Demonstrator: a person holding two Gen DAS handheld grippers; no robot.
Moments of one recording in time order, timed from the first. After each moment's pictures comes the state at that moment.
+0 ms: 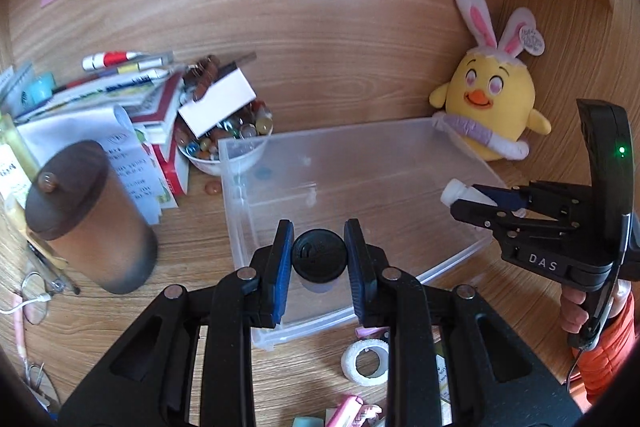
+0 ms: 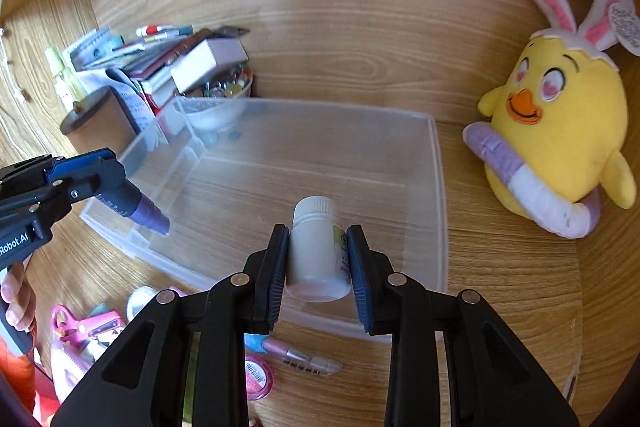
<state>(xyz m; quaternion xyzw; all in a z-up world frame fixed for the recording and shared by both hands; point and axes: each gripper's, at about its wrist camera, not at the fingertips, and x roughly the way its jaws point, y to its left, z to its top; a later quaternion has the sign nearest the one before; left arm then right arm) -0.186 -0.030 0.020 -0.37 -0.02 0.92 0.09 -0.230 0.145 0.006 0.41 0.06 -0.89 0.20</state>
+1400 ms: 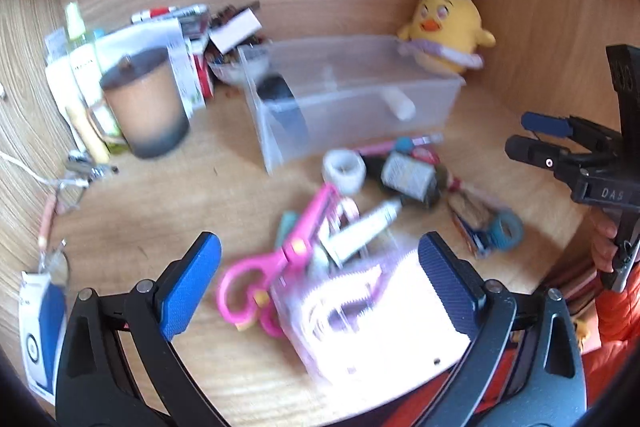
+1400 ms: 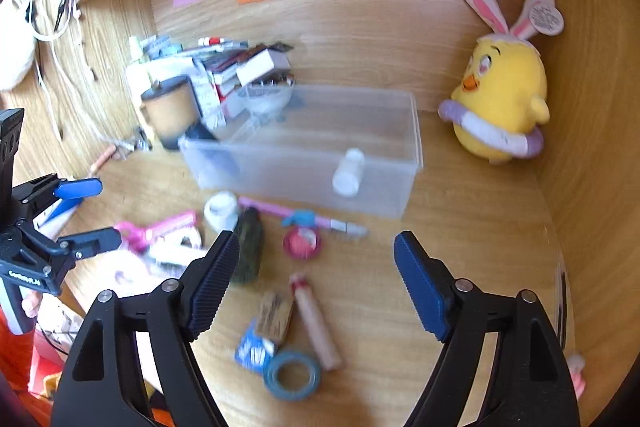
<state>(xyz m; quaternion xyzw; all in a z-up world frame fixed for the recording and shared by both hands) -0.028 -0.033 -0.009 -0.40 0.02 0.91 0.09 -0.074 0.180 0.020 0.34 0.04 -0.91 0.21</state>
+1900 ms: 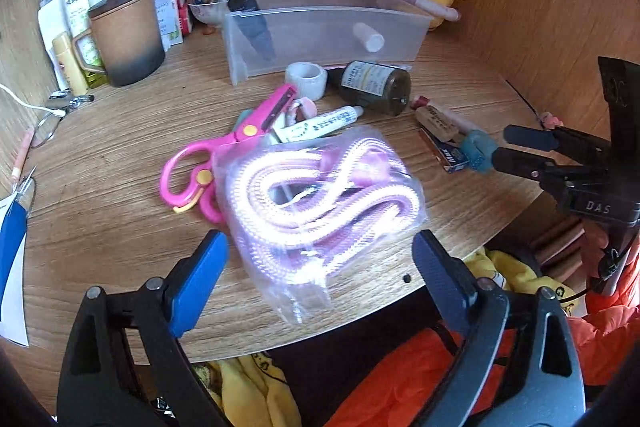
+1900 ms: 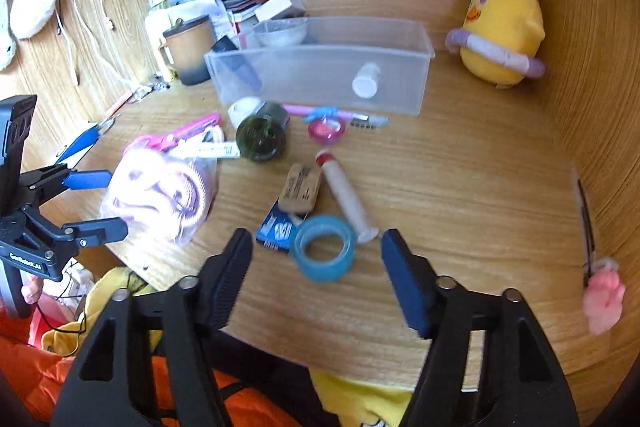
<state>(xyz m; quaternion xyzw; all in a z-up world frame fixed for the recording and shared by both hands) 0.018 -0.015 -0.049 -0.44 0.00 0.89 0.12 -0.014 0.192 -0.033 0.40 0.04 -0.89 0.23</state>
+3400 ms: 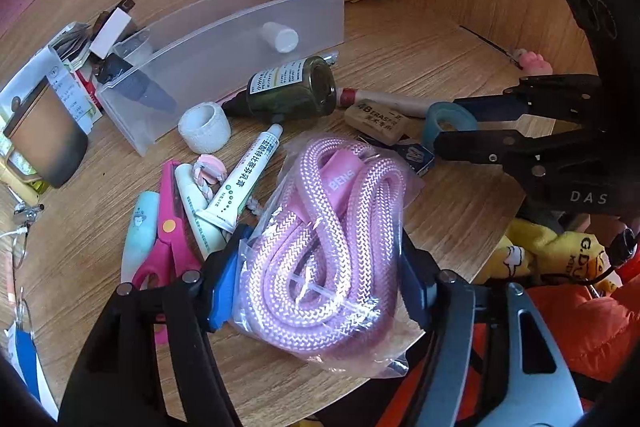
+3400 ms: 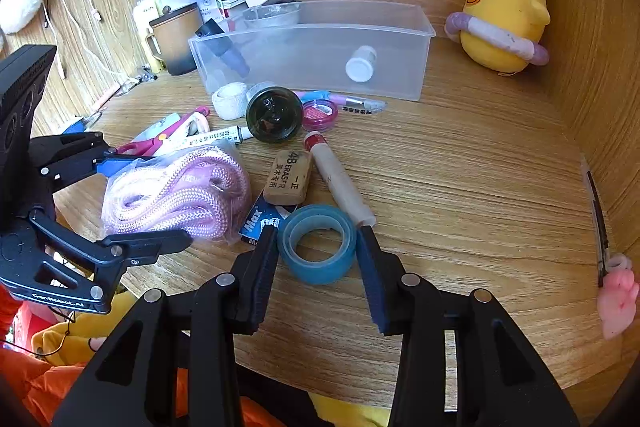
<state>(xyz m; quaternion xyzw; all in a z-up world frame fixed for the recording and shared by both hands) -0.021 0.047 -0.063 -0.43 0.14 0.87 0.19 -0.028 0.188 -0.045 0.40 0.05 -0.89 0.21</state>
